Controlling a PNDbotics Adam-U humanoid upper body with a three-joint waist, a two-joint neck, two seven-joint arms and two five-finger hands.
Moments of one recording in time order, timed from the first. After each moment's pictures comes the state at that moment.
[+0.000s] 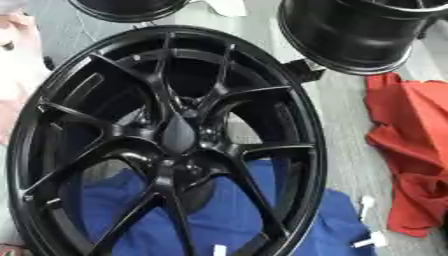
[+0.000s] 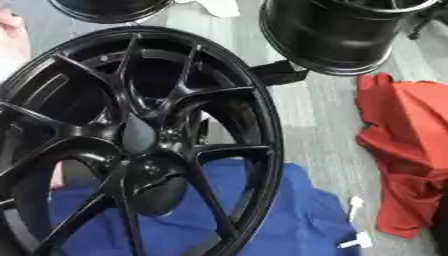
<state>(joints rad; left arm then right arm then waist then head) -0.83 1.12 0.00 -1.65 -0.24 0.30 -0.56 -0.10 -0.58 -0.40 -1.80 -0.33 0.14 -0.52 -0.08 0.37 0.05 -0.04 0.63</state>
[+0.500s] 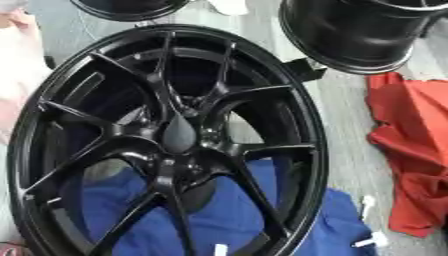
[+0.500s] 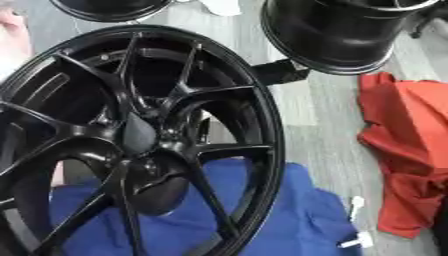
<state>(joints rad) -0.84 1.12 -0.02 -1.70 -0.15 0.40 -0.31 -0.10 -0.57 -0.41 -1.80 -0.33 0.14 -0.52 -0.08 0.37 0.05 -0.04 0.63</state>
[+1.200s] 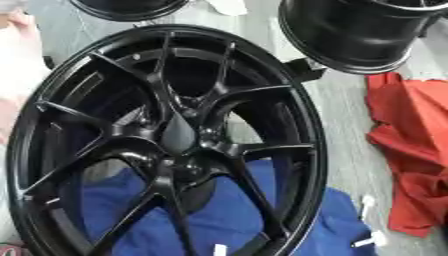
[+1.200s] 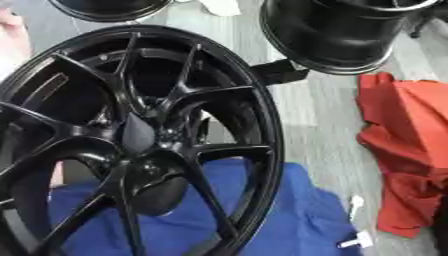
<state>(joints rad) -0.82 1.12 0.01 -1.68 -0.30 0.64 -0.22 -0.10 -0.57 -0.41 -1.81 -0.33 0.14 -0.52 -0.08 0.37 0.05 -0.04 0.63</state>
